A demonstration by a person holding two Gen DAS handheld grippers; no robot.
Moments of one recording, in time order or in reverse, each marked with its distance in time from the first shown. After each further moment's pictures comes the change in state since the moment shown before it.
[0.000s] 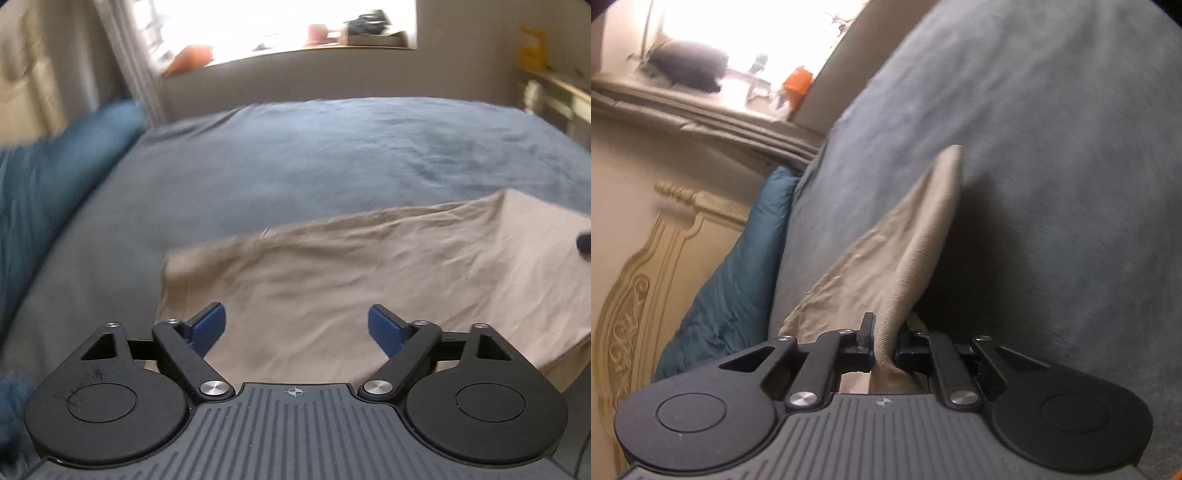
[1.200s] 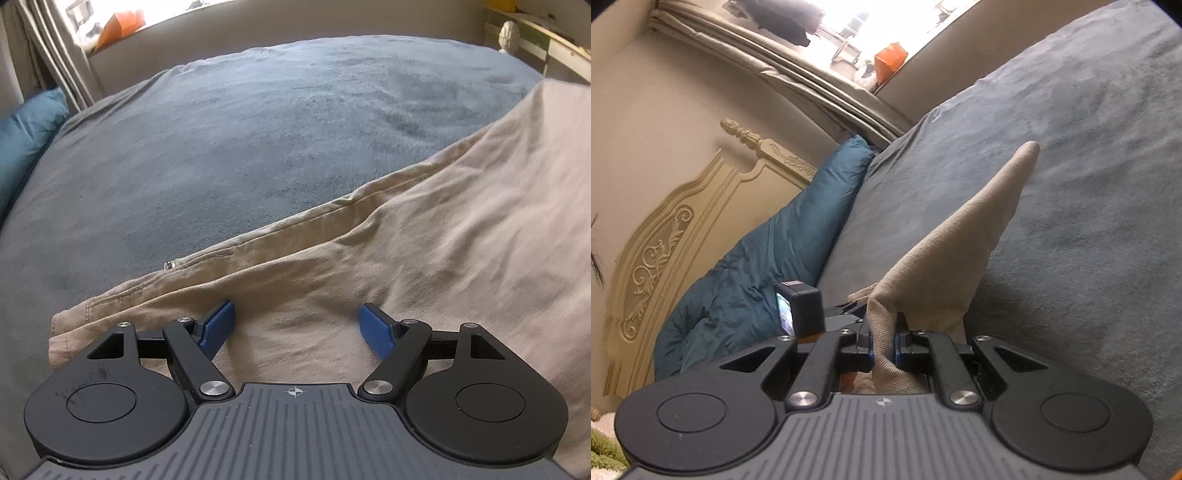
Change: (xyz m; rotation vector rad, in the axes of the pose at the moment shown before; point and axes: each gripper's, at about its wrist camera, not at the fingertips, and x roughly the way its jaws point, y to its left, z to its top) left arm 0.109 -0.025 0.041 0.067 0.173 -0.132; right arm 0.004 0.084 0.002 -0.257 0.052 0.116
